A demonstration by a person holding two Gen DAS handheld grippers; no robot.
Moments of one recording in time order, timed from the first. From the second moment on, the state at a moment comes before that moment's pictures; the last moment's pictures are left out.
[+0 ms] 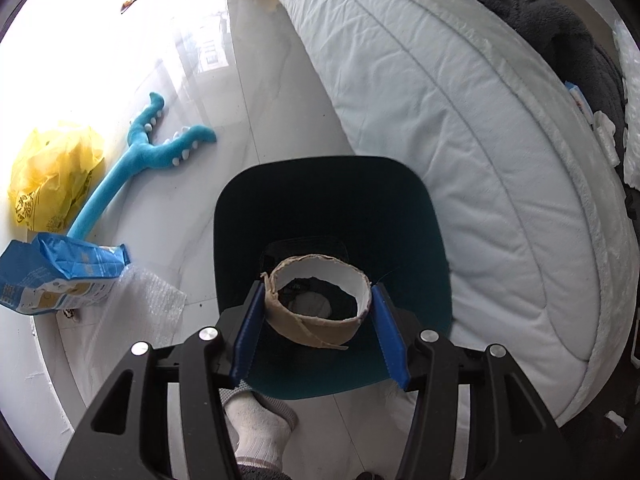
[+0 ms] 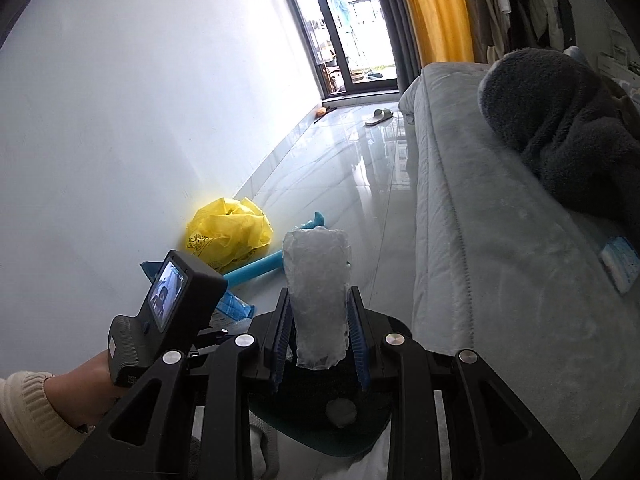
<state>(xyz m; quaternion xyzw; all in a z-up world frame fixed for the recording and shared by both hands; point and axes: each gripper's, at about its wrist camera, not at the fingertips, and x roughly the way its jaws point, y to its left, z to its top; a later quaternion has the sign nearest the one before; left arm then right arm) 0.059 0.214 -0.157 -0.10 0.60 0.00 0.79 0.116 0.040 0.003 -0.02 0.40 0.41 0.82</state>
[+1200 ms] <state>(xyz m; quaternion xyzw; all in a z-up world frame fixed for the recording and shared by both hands) 0.029 0.280 -0.083 -0.13 0.47 0.03 0.87 0.121 0.121 -0.108 -0.08 0.53 0.38 0.75</state>
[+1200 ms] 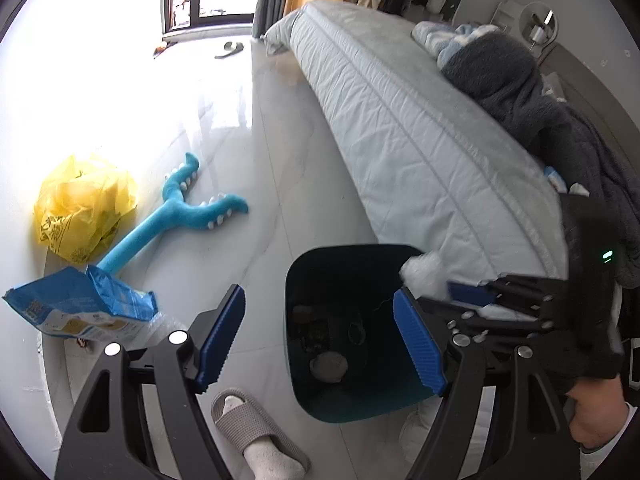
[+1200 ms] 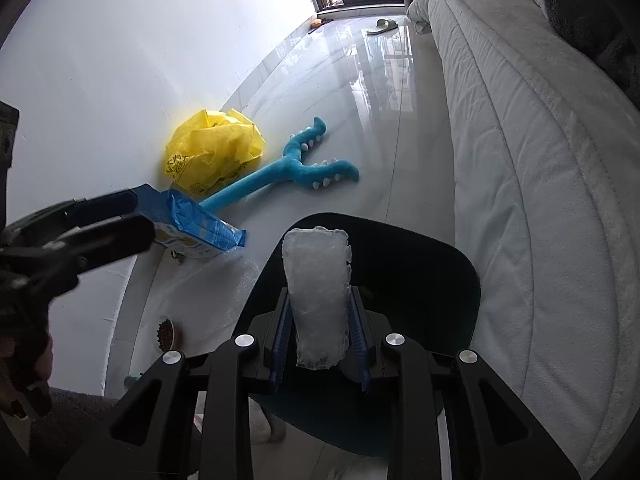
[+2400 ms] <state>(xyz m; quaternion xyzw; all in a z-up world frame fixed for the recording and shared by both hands) 0.030 0.200 0.009 -0.08 0.29 0.01 0.95 0.111 0.052 -0.051 -0.10 0.48 0.37 0.79</state>
